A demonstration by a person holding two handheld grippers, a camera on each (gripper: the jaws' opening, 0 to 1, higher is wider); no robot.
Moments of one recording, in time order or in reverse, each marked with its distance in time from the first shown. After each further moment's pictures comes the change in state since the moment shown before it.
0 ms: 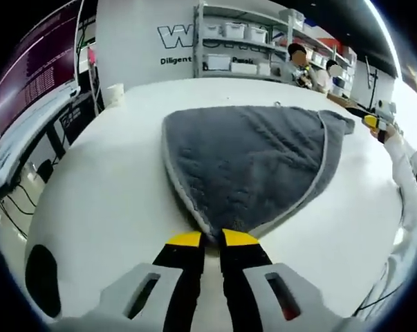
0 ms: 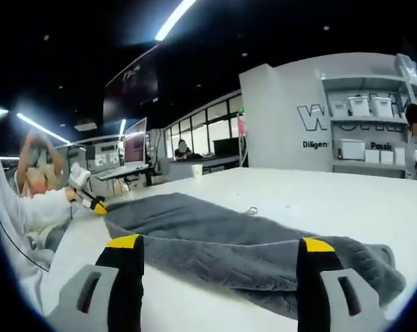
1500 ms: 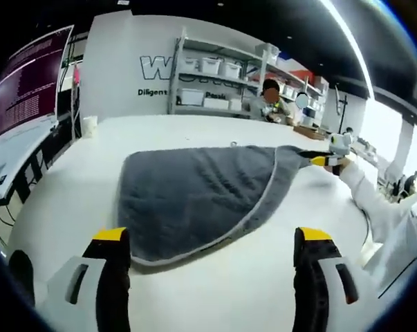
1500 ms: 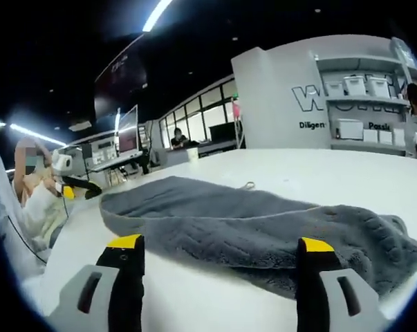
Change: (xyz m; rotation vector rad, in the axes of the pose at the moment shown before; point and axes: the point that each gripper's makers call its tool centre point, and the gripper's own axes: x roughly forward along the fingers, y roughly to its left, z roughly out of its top) left arm -0.030 -0.075 0.036 -0.018 -0.212 -0.216; right arm 0.007 -0.009 -0.046 0.084 0.088 0.000
